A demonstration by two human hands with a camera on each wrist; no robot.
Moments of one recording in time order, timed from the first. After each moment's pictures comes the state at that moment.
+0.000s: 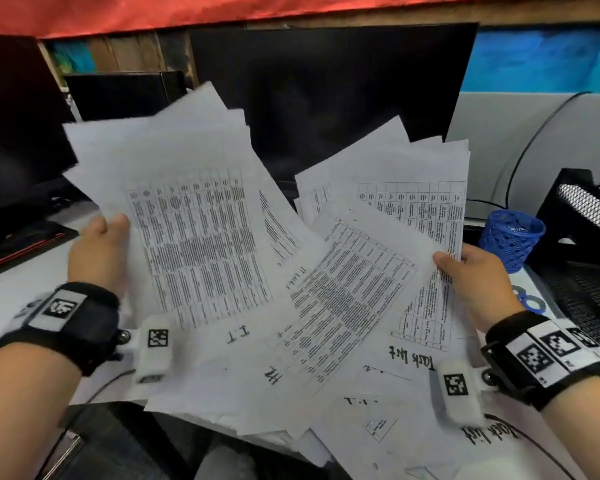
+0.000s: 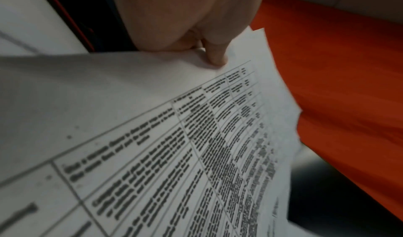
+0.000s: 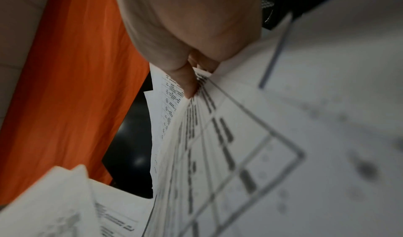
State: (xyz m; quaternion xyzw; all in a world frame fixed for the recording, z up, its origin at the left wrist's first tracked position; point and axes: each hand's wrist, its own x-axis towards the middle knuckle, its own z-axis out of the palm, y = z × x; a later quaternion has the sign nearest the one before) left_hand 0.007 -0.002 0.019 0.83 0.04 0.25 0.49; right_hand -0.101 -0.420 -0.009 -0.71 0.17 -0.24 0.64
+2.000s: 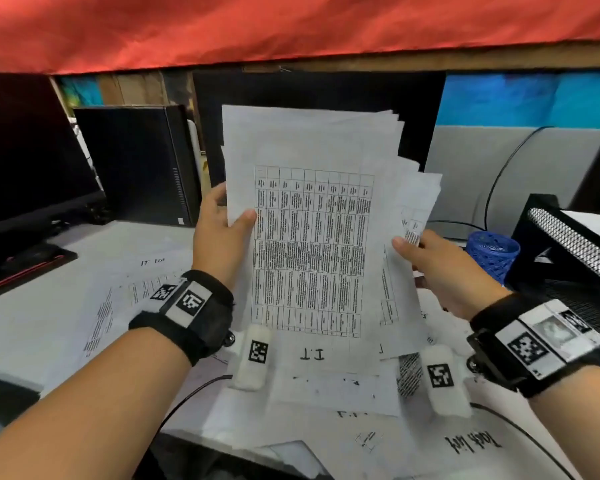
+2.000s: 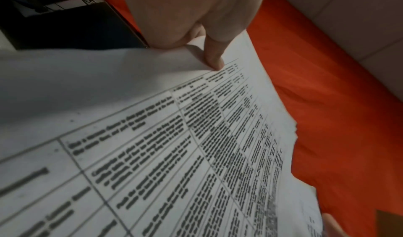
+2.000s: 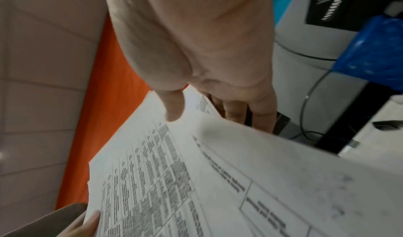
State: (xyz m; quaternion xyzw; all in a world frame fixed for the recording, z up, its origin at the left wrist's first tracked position) left_hand -0.030 -0.137 0.067 0.70 -0.09 0.19 0.68; right_hand -0.110 -0.394 0.052 -0.80 0.06 -0.11 0.59
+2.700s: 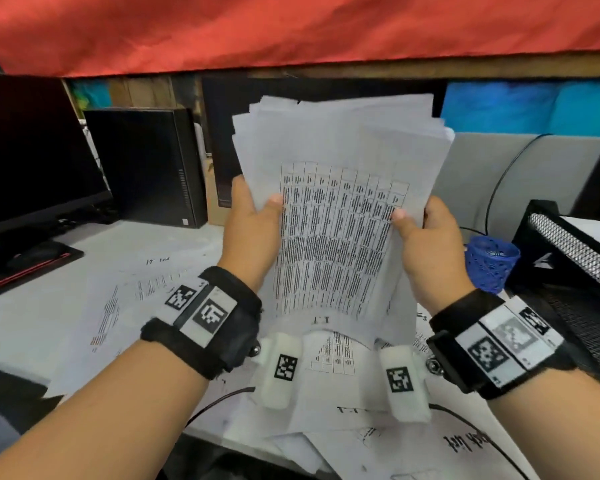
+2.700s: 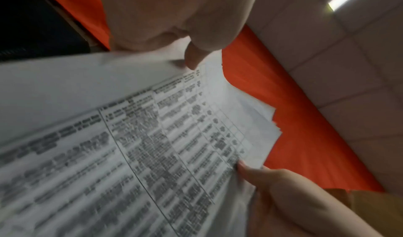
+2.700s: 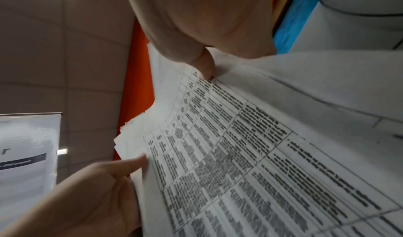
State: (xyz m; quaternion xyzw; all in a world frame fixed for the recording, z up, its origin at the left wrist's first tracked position) left_hand -0.059 -0.161 0.090 0.70 -0.16 0.19 0.67; right_hand -0.107 -0.345 0.076 -0.71 0.04 -0.37 0.60
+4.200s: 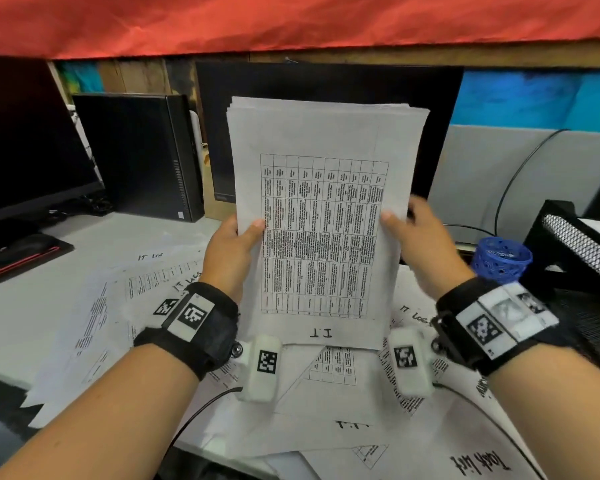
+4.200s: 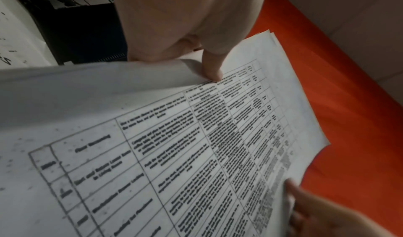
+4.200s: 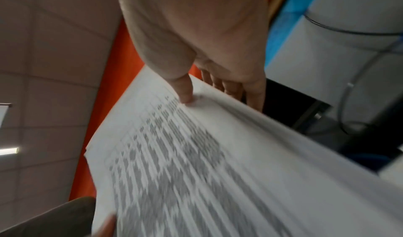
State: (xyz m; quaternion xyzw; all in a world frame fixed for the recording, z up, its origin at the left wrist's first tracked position) left_hand -0.017 -0.144 0.047 0.69 -0.08 0.09 0.71; right_hand -0.064 -0.370 0.066 -0.77 0.07 -0.22 0.60
